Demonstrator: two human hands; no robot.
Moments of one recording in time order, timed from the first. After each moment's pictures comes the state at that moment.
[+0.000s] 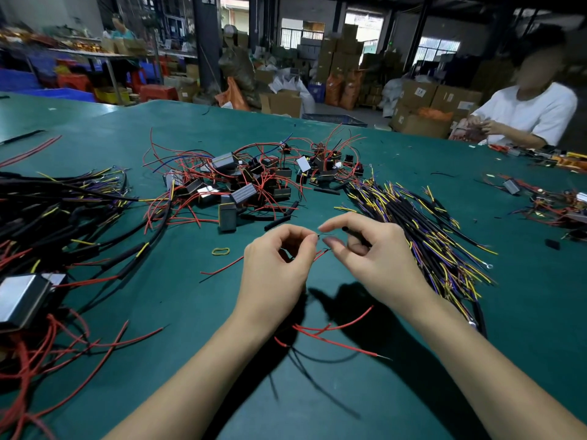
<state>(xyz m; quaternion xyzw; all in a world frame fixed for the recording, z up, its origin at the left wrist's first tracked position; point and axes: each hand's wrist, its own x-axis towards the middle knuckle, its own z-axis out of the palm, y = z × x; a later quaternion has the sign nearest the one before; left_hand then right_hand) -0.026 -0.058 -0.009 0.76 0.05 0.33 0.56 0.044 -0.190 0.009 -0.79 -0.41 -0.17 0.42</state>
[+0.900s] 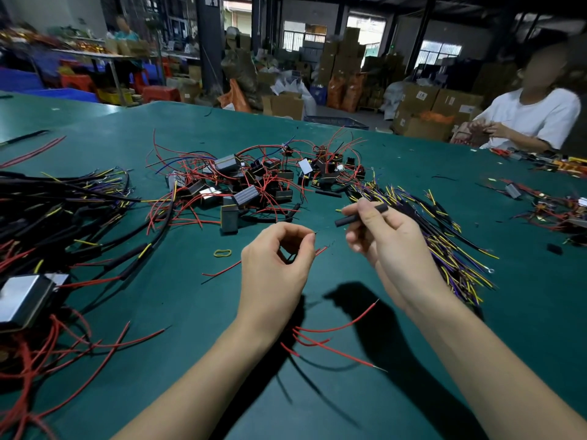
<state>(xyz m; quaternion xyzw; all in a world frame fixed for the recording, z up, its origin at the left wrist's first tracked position) -0.027 -0.059 -0.009 0.75 0.07 0.38 0.54 0.041 -0.177 0.025 -0.63 -0.18 0.02 0.76</state>
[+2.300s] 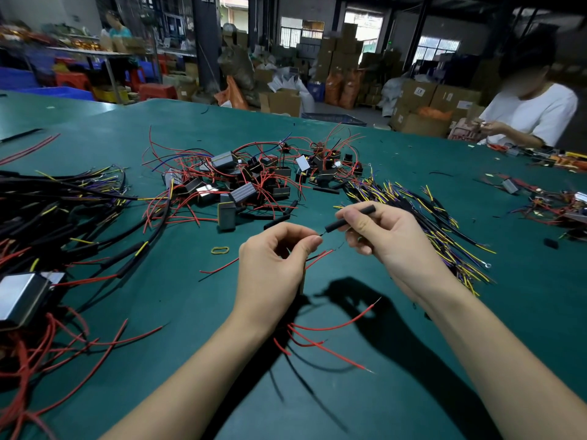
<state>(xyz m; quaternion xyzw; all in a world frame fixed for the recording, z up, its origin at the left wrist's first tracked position) -0.026 -0.059 -0.007 0.73 0.06 0.33 0.60 0.053 -0.194 0.020 -0.68 -0.29 0.05 0.68</state>
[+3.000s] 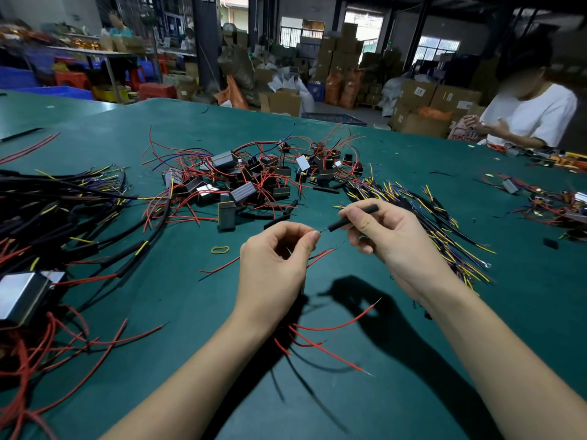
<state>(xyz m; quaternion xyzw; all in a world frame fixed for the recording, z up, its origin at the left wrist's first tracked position) -0.027 -0.059 -0.007 0.72 0.06 0.34 0.60 0.053 -0.195 0.021 -0.68 -0.29 0.04 0.67</state>
